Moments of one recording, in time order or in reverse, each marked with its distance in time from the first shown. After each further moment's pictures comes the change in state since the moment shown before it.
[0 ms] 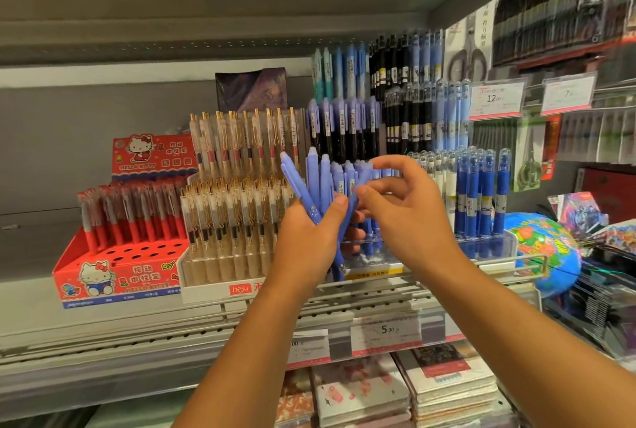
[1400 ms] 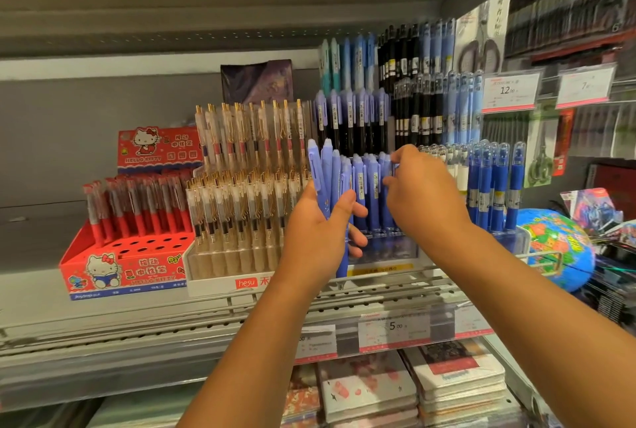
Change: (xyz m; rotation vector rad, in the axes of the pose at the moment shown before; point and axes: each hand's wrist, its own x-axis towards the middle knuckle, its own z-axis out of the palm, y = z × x) left_hand 0.003 -0.003 0.001 0.075 0.011 -0.077; right_hand 0.039 0.010 -0.004 -1.027 0.056 -0.070
